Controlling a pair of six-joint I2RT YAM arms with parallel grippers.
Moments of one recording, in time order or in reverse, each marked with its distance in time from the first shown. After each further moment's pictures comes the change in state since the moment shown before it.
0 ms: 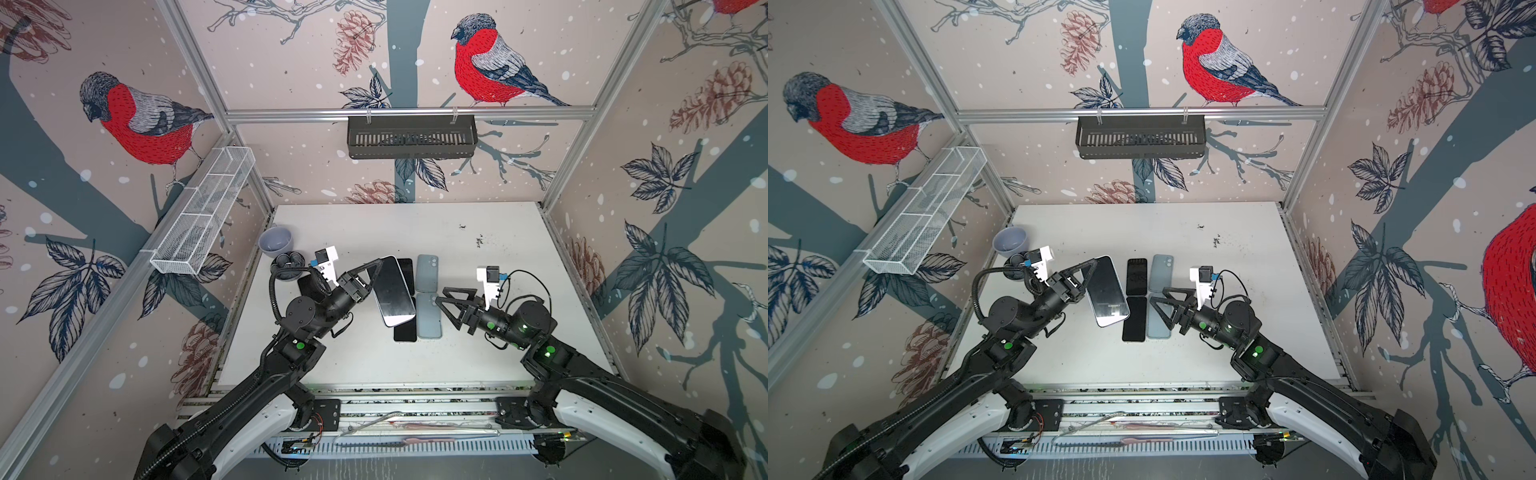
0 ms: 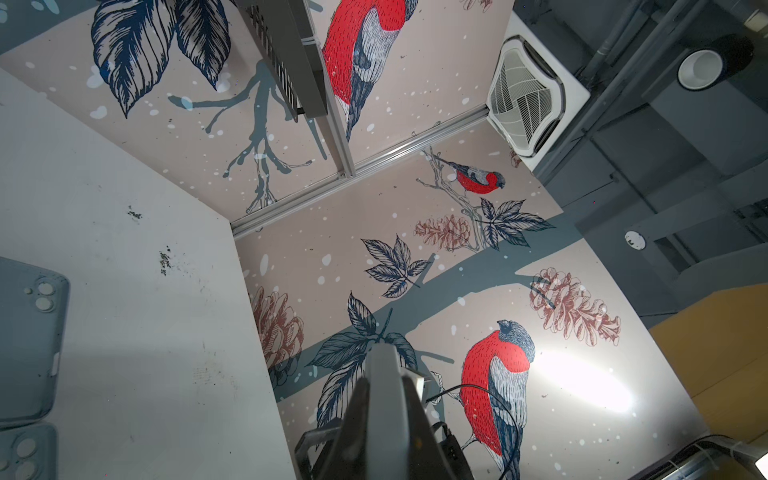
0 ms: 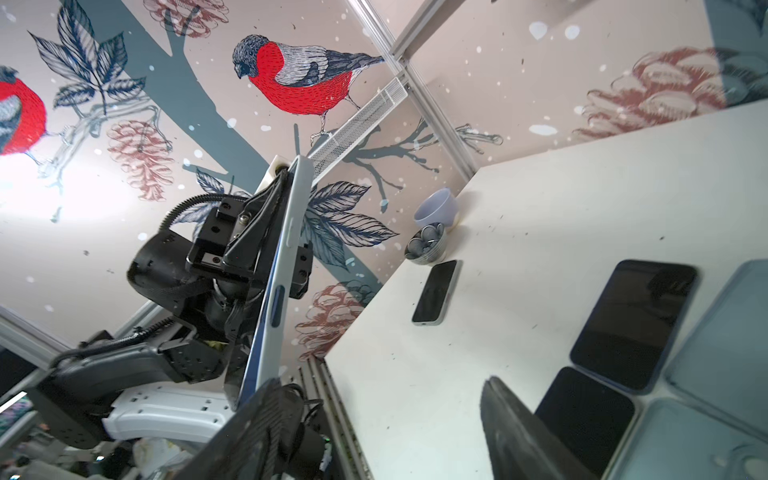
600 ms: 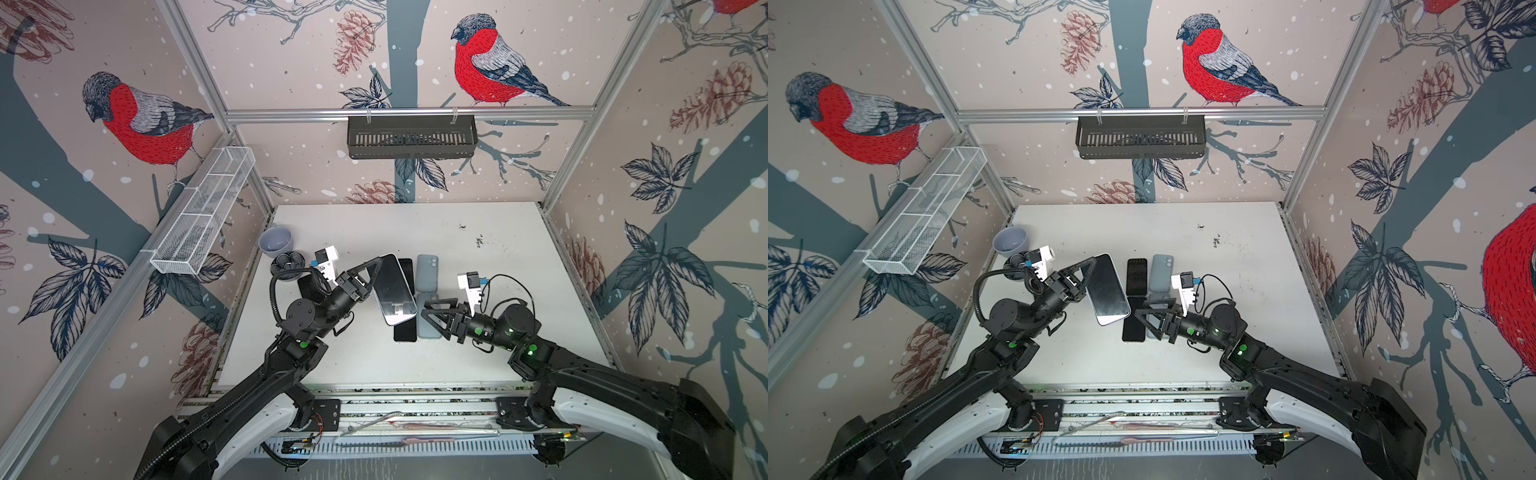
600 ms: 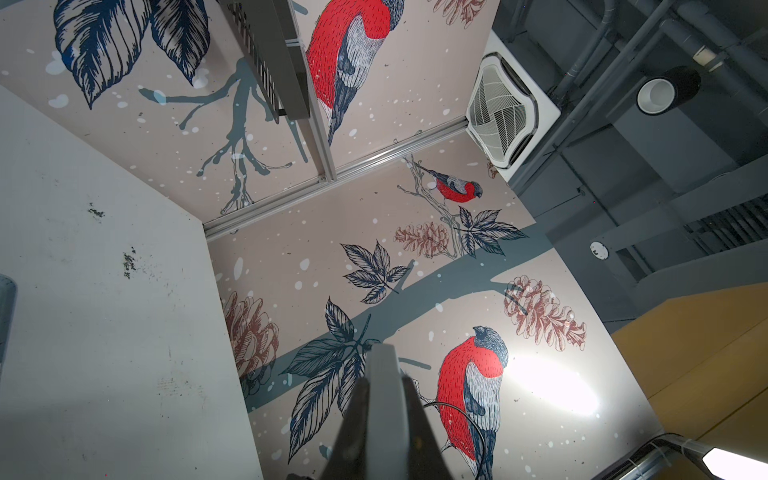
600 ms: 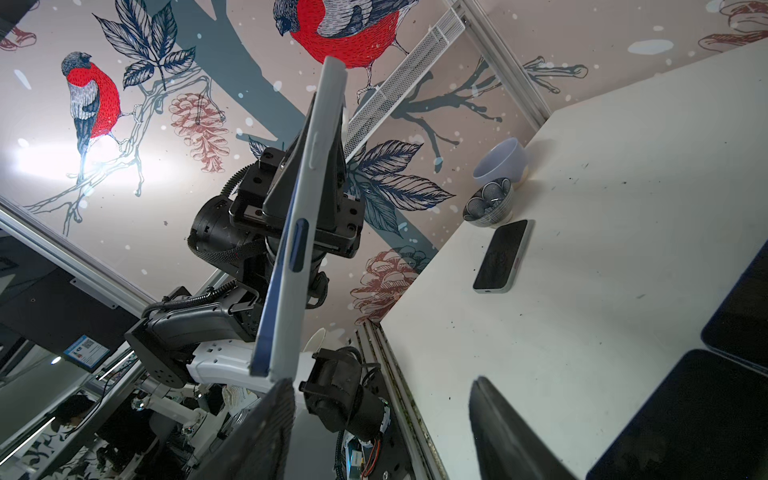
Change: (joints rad) left arm 0.000 0.040 -0.016 0.109 0.005 -0.050; right arm 0.109 0.156 -0.012 0.192 -0.059 0.079
